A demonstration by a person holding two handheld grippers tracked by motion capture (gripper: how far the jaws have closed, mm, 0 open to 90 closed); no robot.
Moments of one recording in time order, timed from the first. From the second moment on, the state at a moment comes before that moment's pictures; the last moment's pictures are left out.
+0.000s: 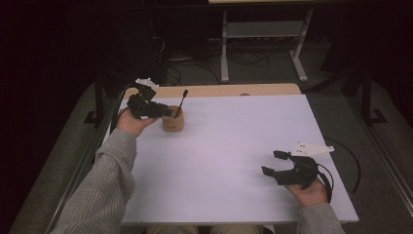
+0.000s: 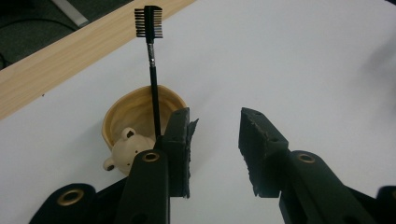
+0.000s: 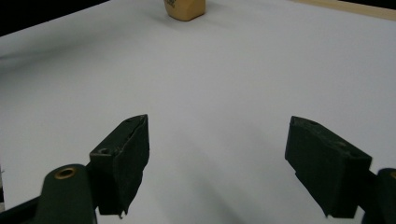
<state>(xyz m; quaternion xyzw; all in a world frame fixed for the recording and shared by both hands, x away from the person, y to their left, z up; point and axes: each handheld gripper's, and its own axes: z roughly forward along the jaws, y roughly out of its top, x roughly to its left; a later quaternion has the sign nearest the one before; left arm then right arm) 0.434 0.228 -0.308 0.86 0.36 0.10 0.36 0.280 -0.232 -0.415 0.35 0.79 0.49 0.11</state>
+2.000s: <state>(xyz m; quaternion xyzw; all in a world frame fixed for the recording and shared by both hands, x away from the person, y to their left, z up) 0.368 0.229 -0.352 0.86 0.32 0.10 0.39 0.287 -0.224 -0.416 0.34 0.81 0.46 0.12</state>
